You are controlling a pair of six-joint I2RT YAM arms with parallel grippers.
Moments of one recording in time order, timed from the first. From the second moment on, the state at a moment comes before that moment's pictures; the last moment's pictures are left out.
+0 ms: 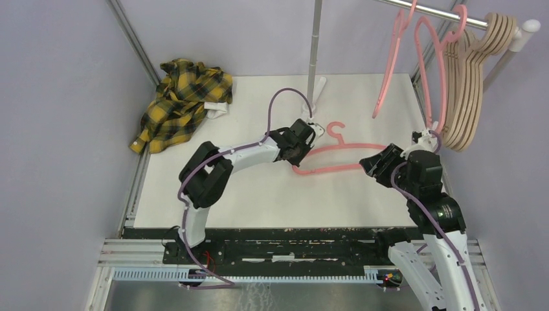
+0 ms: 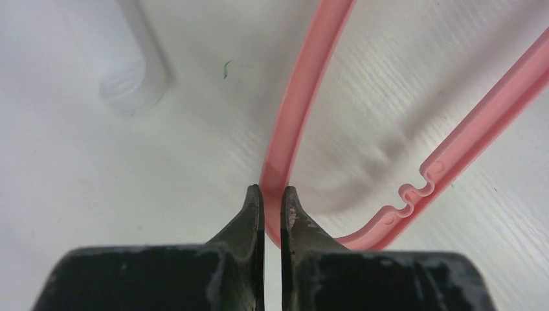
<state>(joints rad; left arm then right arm) -0.84 2.07 1.50 -0.40 -0.09 0.01 0.18 0.58 0.90 -0.79 -0.05 0.70</state>
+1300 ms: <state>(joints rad) -0.84 1.48 1.10 -0.32 -0.26 -0.14 0.75 1.07 0.75 -0.14 0.20 1.06</state>
